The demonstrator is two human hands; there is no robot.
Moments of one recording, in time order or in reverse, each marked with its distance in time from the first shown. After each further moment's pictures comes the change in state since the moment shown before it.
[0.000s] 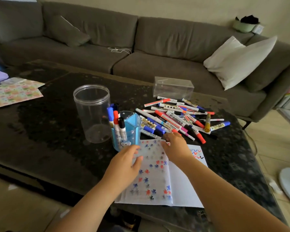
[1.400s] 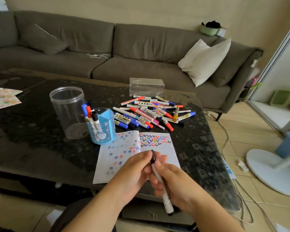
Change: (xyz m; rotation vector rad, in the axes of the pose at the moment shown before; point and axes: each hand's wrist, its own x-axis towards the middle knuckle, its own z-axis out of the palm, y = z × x) left_hand -0.071 0.111 0.021 -1.284 -0.514 -0.372; right_hand -0.192 0.015 -0.051 1.348 -0.416 0.153
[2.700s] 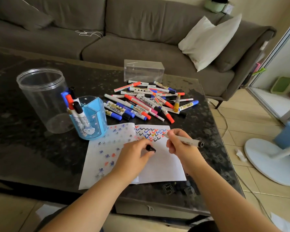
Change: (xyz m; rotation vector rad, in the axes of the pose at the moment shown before) left_hand 0.091 -0.025 -0.039 1.173 0.273 0.422; right_hand 0.091 -0.015 -0.083 -0.377 0.503 -0.169
